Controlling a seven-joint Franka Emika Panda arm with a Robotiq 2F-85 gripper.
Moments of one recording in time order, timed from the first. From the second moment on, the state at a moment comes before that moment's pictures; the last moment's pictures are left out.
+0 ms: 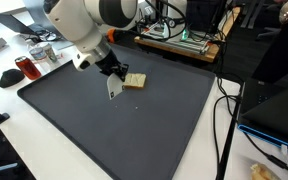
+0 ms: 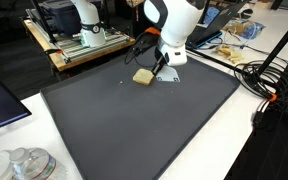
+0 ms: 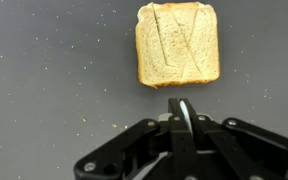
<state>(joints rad) -0.08 0.64 0.10 -1.66 0.01 1.96 -0.37</state>
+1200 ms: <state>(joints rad) -0.36 0.48 0.13 -2.02 0.60 2.24 -1.03</state>
